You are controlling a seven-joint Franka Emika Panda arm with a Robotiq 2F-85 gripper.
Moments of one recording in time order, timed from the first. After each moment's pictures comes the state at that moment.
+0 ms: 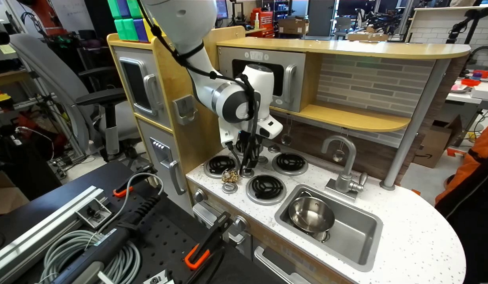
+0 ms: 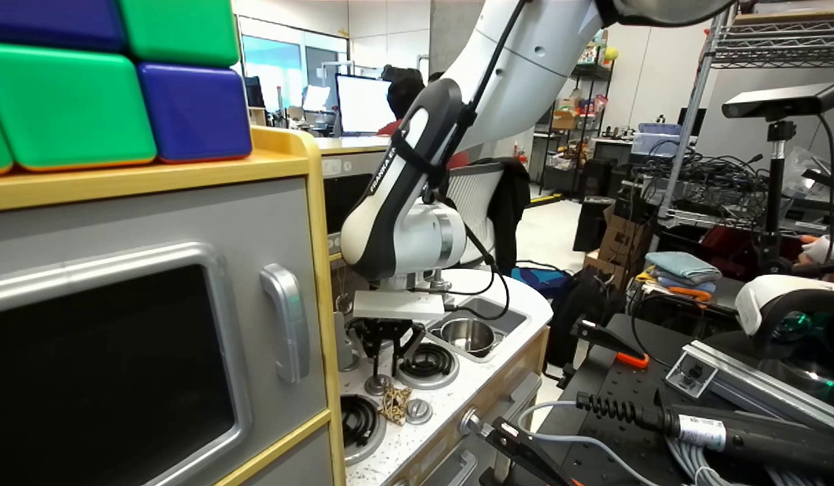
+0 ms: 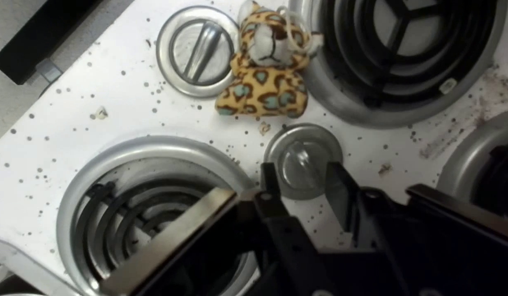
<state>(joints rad) 0.07 1.00 -0.01 -1.67 0.28 2.65 0.51</state>
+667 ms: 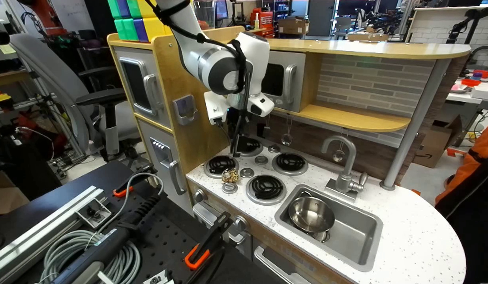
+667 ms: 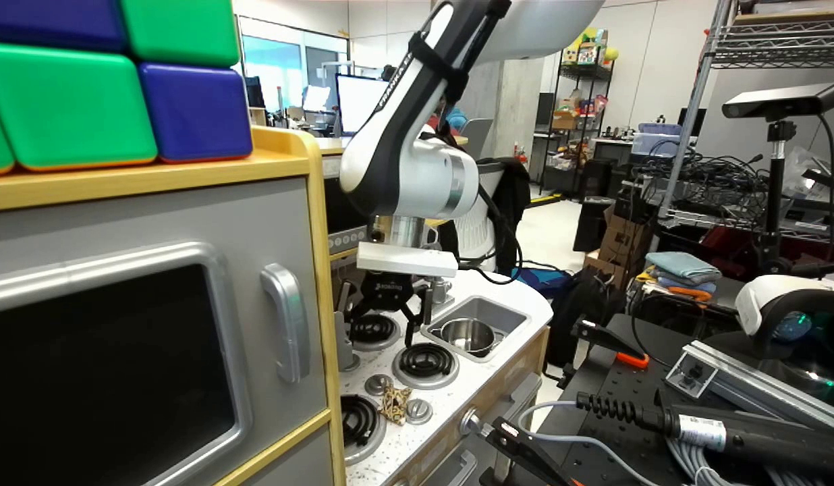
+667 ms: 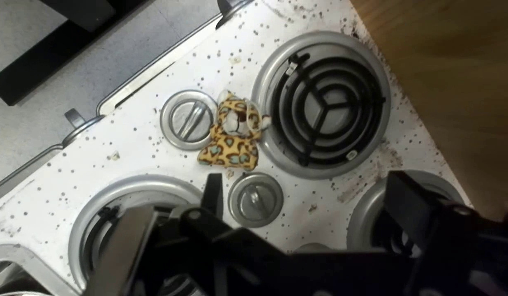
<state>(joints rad) 0.01 0.78 0.08 -1.86 0.32 2.57 0.39</state>
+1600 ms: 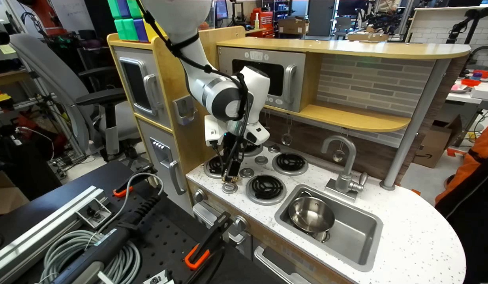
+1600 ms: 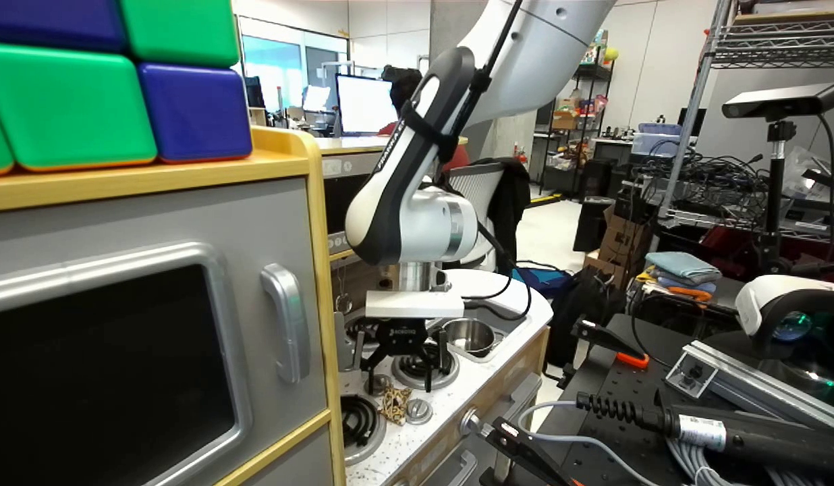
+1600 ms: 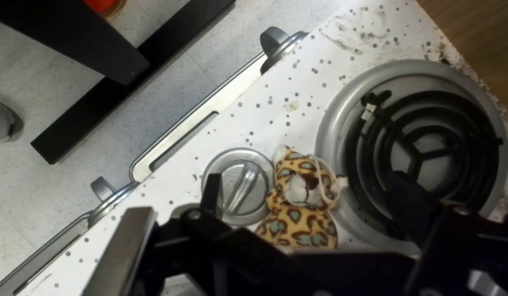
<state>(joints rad) 0.04 0.94 0.05 -1.78 0.34 2.49 0.45</state>
